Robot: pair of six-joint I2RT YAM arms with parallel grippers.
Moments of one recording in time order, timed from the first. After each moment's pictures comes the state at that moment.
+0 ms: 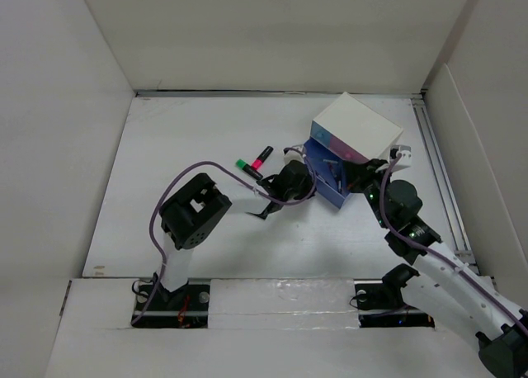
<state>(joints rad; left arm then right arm) -0.91 1.96 1.11 0.28 -0.15 -0.82 0.56 0.70 0.52 0.19 0.29 0.51</state>
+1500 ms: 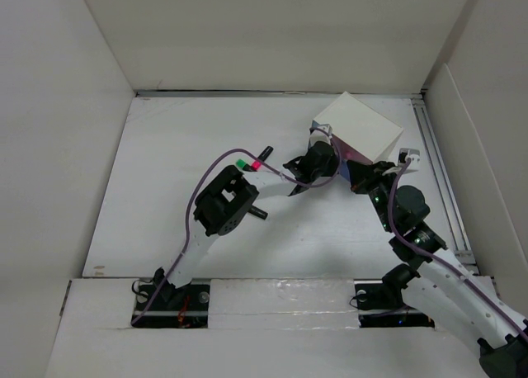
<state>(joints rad) -0.91 2.30 1.63 0.23 -0.20 -0.72 0.56 0.63 0.51 0.19 0.31 0.51</state>
